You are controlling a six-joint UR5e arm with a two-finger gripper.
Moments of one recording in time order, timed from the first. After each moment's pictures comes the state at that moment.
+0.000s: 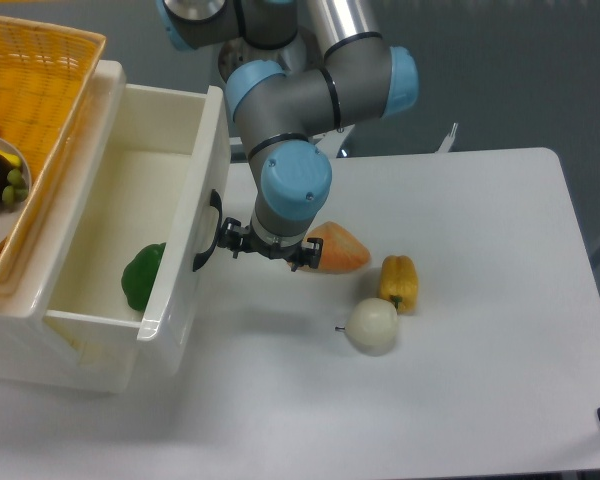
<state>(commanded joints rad) 2.33 -1.87 -1.65 -1.39 1.43 0.49</state>
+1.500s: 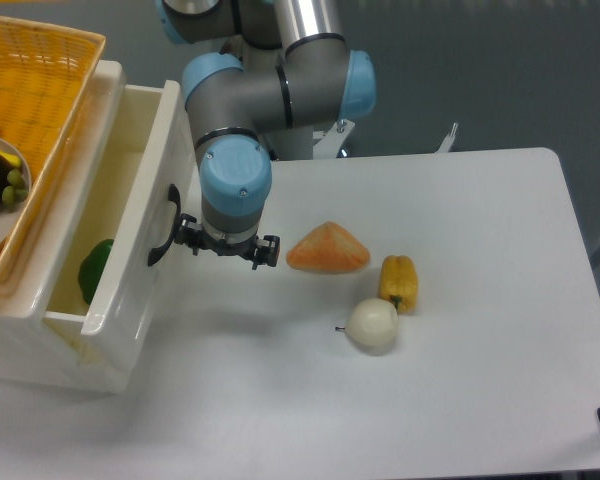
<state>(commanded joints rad) 2.21 -1.85 -1.64 -1.39 1.43 0.40</state>
